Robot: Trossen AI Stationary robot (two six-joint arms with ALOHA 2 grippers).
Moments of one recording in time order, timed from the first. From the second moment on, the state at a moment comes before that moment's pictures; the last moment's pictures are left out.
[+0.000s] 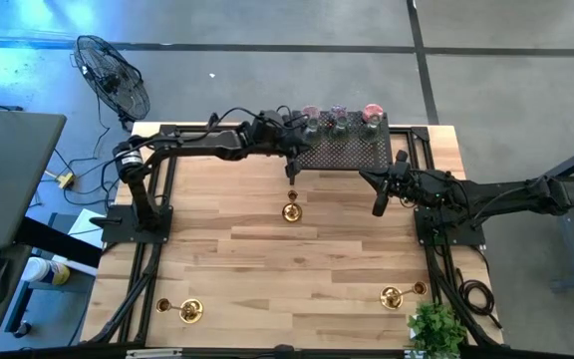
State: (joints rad) left arm 0.42 1.78 1.27 0.13 0.15 0.19; right arm 0.00 0.60 0.40 0.08 0.46 0.14
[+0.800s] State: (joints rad) left arm 0.43 1.81 1.27 0.29 -0.02 0.04; right arm 0.00 0.60 0.40 0.09 0.46 0.14
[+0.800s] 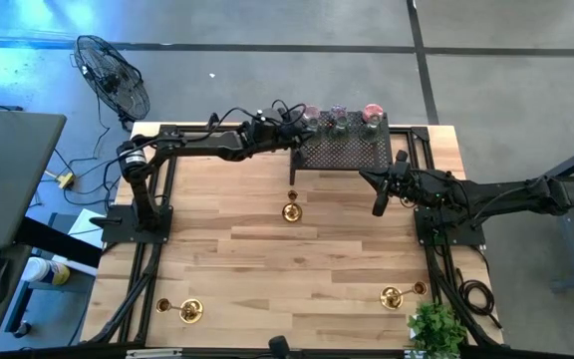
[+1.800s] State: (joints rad) left arm 0.41 1.83 1.27 0.36 -0.05 -0.03; right arm 0.00 0.60 0.40 0.09 0.46 0.14
